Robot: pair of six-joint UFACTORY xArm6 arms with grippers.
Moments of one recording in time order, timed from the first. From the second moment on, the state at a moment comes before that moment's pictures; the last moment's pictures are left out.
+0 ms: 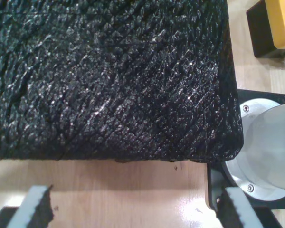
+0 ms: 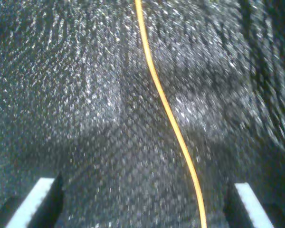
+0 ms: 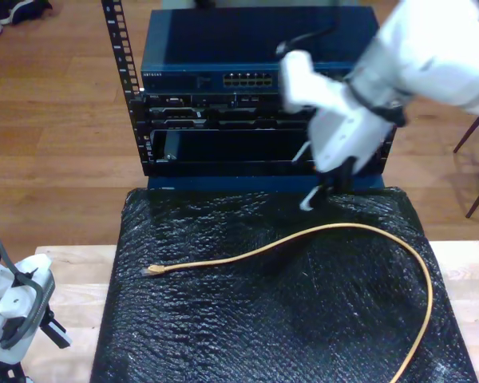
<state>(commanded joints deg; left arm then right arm) 28.7 -22.1 -34.3 -16.0 85.5 -241.2 19.5 1.5 -71.0 20.1 67.4 -82.7</state>
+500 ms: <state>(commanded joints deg) 30.5 -22.1 -35.5 -15.9 85.5 -244.0 32.7 8.8 -74.3 11.2 62.3 -68.4</state>
